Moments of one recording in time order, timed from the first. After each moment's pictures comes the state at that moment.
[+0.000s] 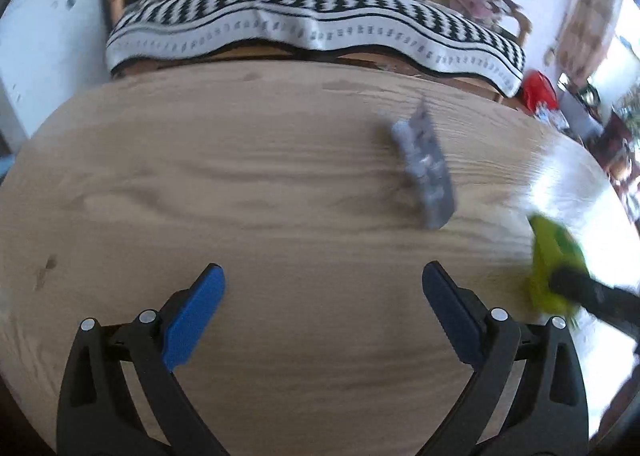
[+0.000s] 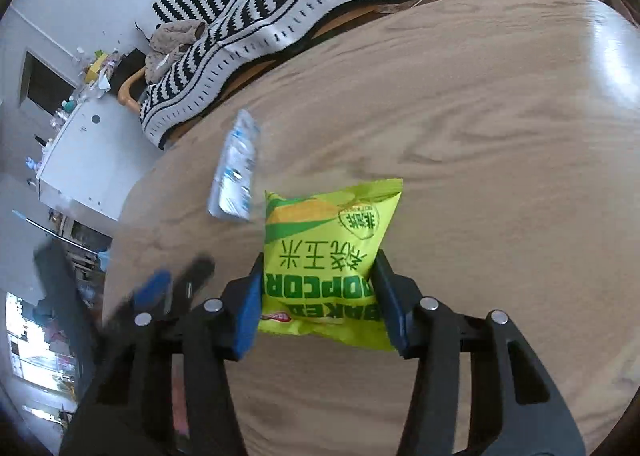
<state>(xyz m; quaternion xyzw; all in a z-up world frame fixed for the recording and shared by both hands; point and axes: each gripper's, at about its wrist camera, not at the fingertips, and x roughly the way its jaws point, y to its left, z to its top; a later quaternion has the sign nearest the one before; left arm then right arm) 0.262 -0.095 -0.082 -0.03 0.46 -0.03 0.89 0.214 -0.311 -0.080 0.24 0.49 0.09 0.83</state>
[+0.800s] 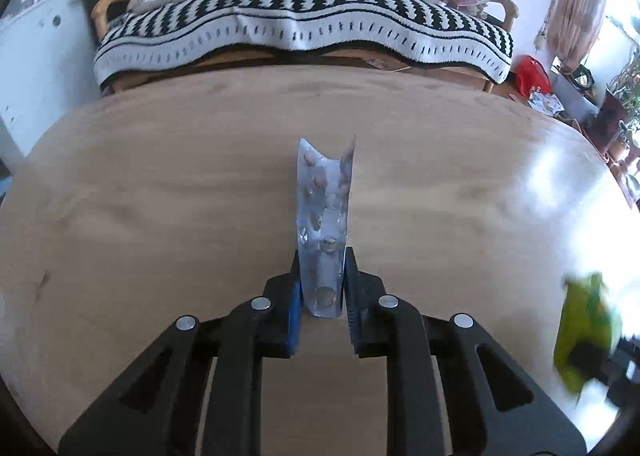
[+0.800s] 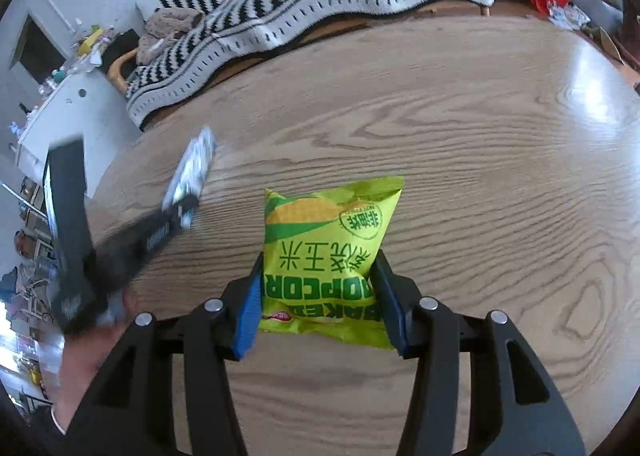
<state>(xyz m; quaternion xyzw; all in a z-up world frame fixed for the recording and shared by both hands) 0.244 -0.106 -0.072 -0.01 0.46 -0.03 0.89 0.150 -0.308 -0.057 0.17 0.48 0.06 0.86</state>
